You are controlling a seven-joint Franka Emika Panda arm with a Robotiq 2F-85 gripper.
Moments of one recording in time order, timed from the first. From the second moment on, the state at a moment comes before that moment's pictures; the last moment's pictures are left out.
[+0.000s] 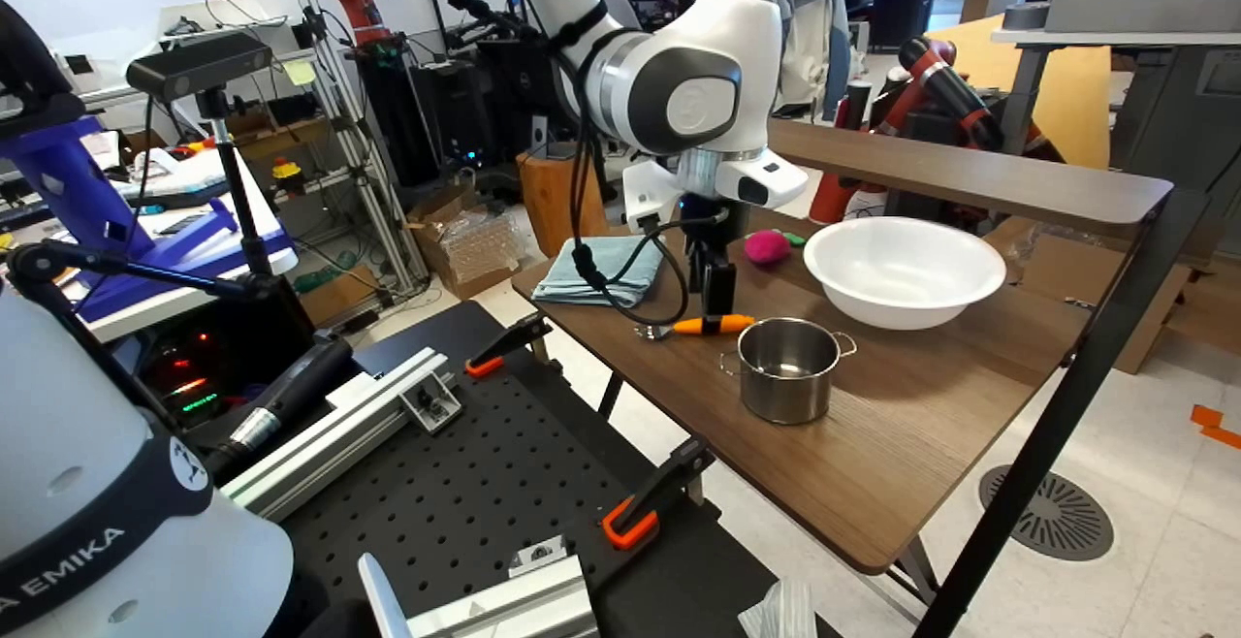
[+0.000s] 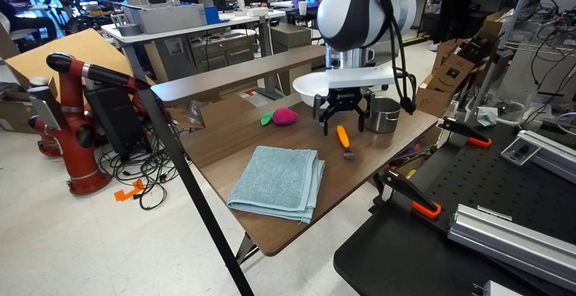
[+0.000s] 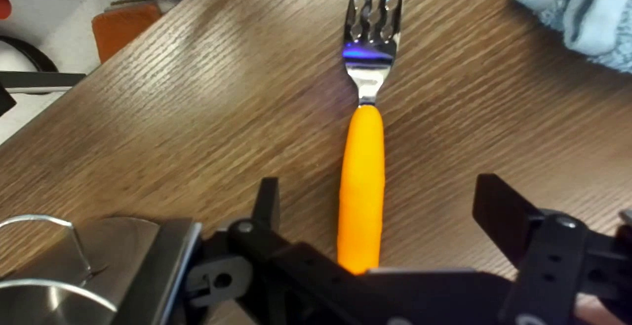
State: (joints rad) arm 0.14 0.62 -0.05 -2.11 0.19 2.61 0.51
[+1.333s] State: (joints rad) arm 0.21 0.62 -0.11 -2.08 0.14 2.65 0.57
